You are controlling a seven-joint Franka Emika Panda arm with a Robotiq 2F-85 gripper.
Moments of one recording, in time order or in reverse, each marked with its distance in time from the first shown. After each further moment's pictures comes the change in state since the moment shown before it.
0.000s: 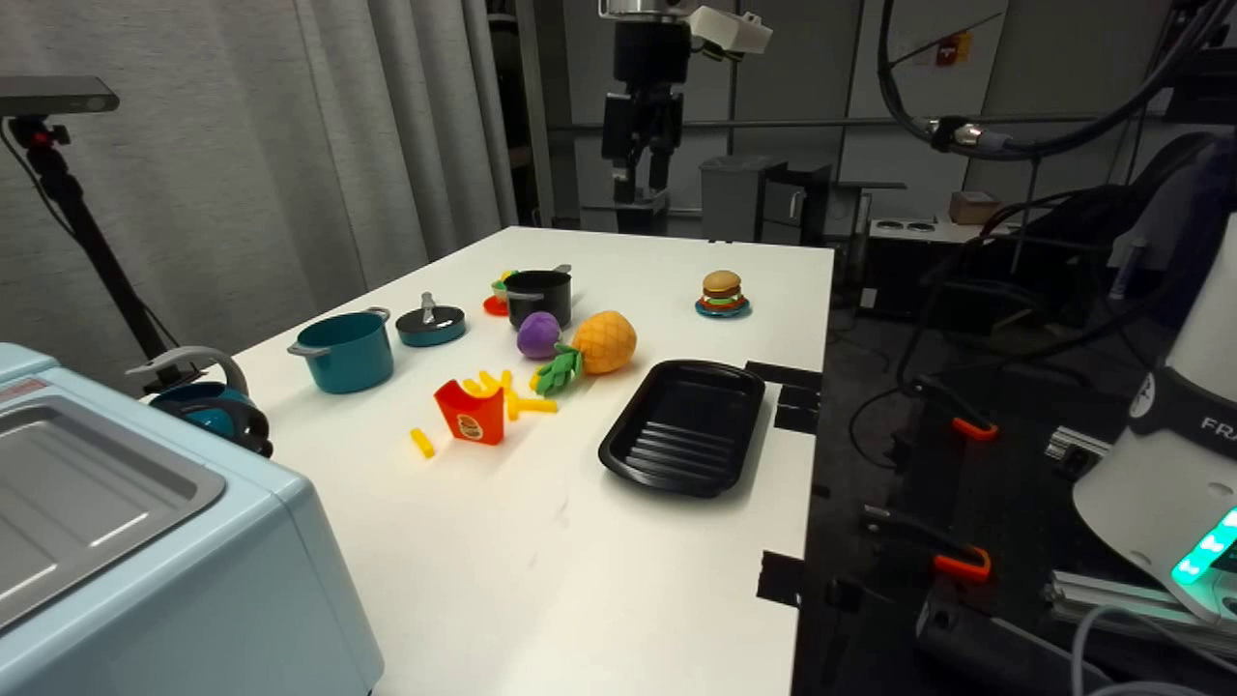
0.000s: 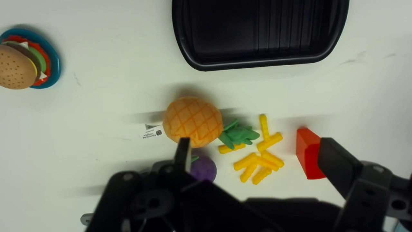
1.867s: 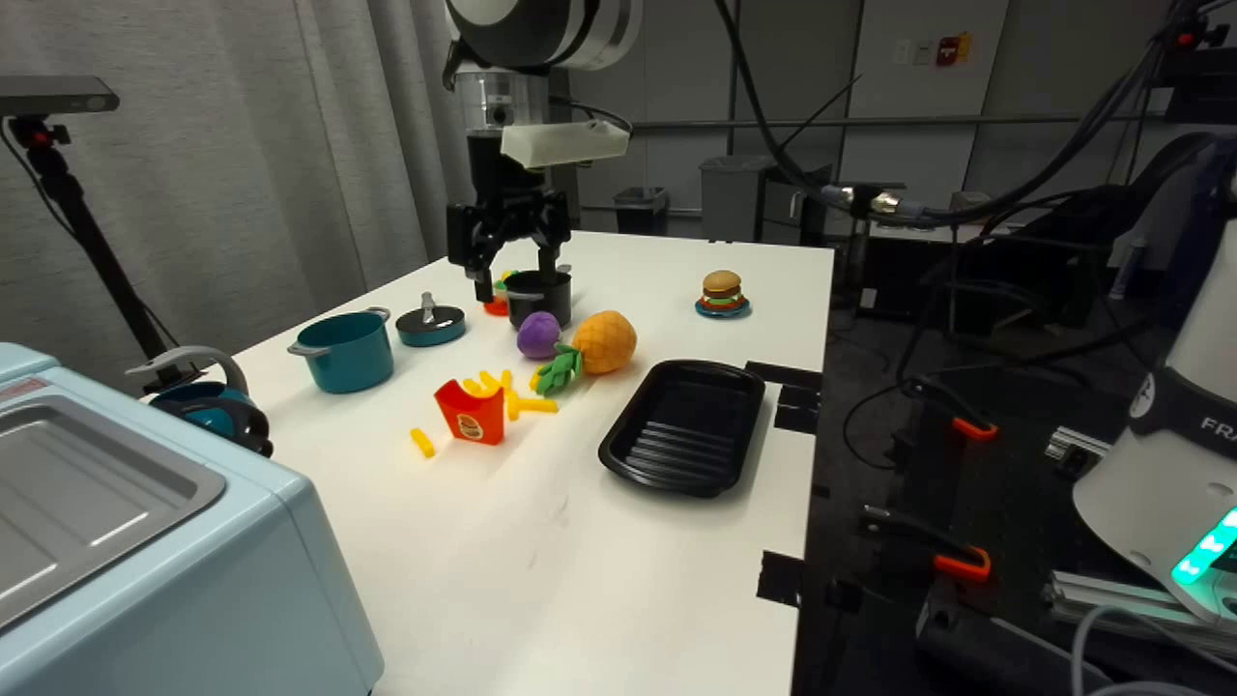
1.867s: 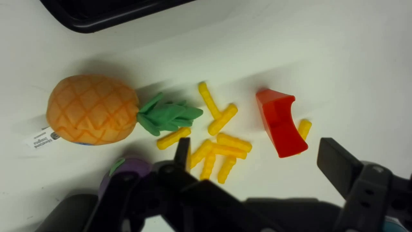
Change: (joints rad) arm 0.080 0.462 0.113 0.370 0.000 0.030 0.397
